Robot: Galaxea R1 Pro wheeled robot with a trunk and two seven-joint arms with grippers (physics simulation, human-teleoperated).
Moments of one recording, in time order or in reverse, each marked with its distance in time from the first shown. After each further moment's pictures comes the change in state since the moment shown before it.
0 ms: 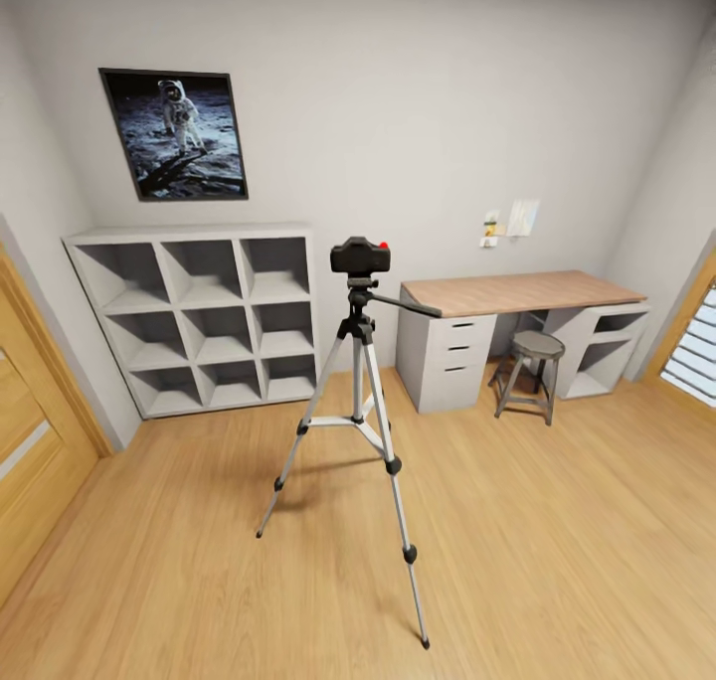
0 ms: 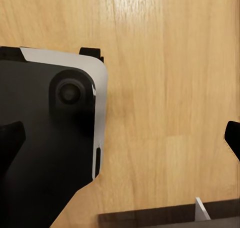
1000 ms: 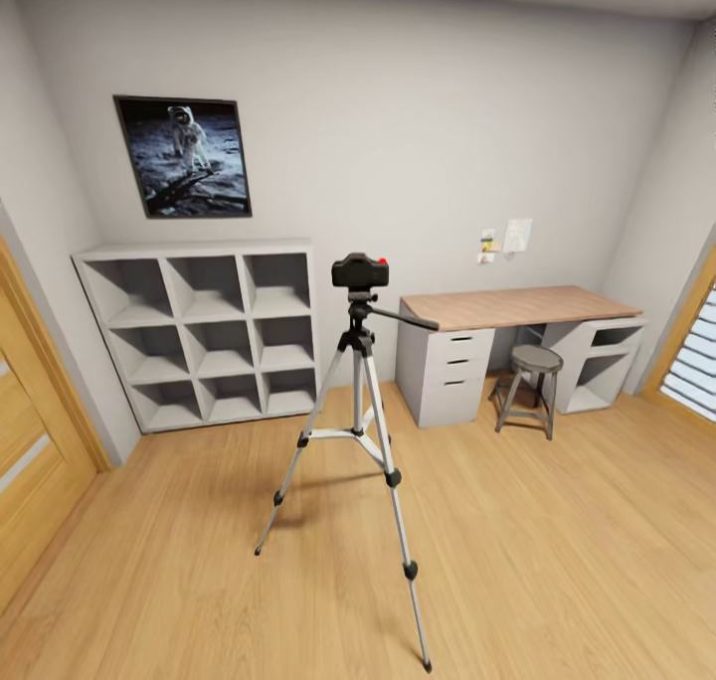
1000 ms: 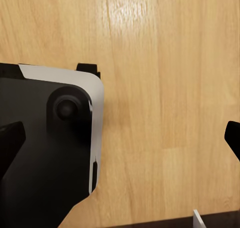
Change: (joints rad) left arm 0.000 0.000 0.000 0.000 0.000 0.000 0.000; right arm 0.000 0.002 0.000 0.000 0.001 -0.003 -0.015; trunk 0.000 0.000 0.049
